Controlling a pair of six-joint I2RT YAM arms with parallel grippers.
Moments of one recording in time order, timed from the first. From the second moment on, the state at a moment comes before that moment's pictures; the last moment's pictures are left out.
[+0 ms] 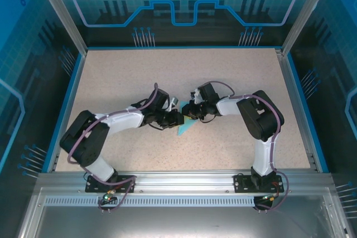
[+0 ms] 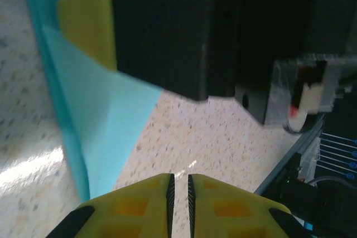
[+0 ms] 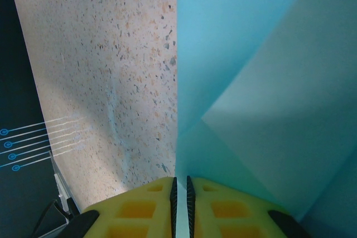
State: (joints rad) left arm -0.57 1.64 0.85 -0.12 0.56 -0.80; right arm 0.51 1.98 1.00 0.04 -0.63 0.80
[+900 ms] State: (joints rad) left arm -0.56 1.79 0.75 0.07 0.62 -0.85; right arm 0.51 1.98 1.00 0.04 -0.63 0.80
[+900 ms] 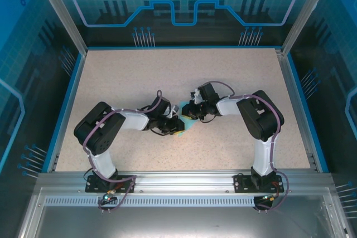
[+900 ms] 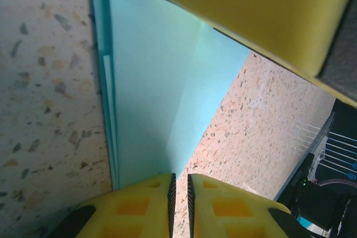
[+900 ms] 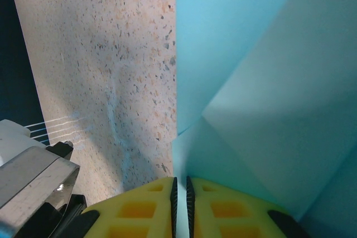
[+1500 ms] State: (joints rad) left arm -0.55 1.79 0.67 0.22 0.67 -0.87; right arm 0.51 1.98 1.00 0.04 -0.63 0.80
